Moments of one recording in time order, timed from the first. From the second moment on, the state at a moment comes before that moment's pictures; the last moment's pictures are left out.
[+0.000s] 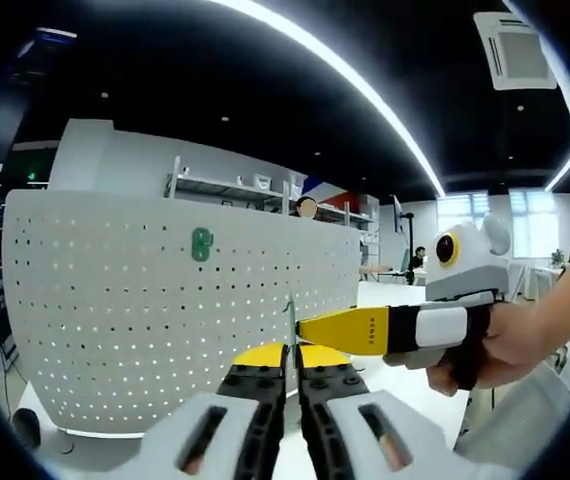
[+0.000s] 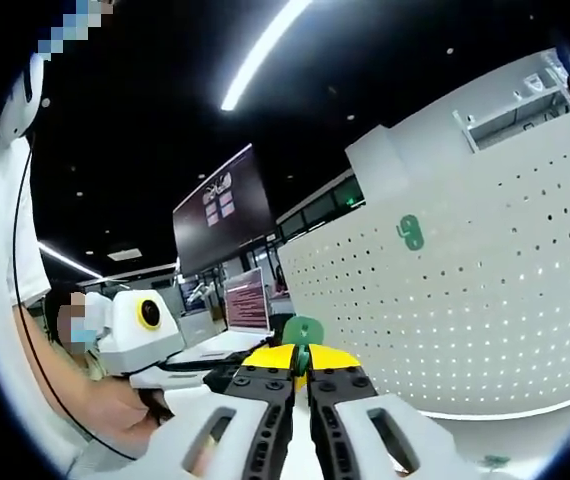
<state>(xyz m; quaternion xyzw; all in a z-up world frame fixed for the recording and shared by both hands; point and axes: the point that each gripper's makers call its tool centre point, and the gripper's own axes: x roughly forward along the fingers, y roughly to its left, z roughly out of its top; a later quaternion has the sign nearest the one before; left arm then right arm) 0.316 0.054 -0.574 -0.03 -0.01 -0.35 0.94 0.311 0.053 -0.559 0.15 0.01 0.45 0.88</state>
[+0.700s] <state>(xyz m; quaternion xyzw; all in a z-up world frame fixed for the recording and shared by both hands) 0.319 0.049 -0.598 -0.04 0.04 -0.35 0.93 0.311 0.052 -0.563 0.14 0.02 0.45 0.88</state>
